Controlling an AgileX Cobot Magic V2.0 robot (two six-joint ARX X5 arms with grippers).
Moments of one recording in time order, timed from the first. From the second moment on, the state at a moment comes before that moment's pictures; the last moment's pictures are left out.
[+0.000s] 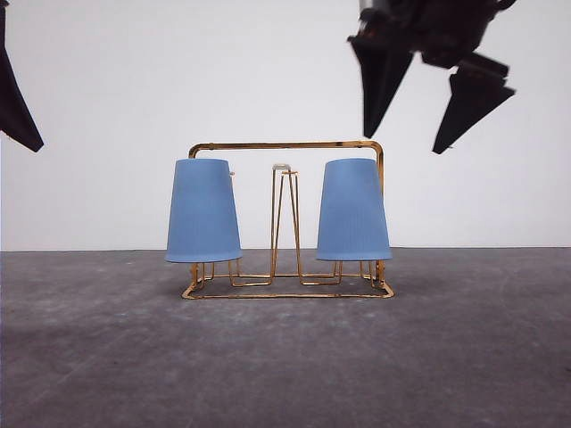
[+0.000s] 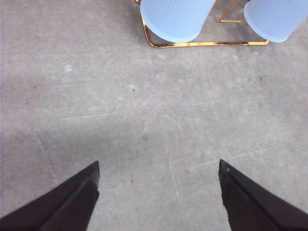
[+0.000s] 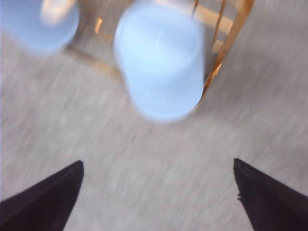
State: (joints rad) left_arx -0.32 0.78 0.67 -0.66 0.18 -0.25; right_arx 0.43 1.57 1.44 -0.94 -0.16 0.03
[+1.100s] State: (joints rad) left_arx -0.32 0.78 0.67 -0.66 0.19 -0.15; right_arx 0.42 0.48 0.42 -0.45 -0.10 0.27
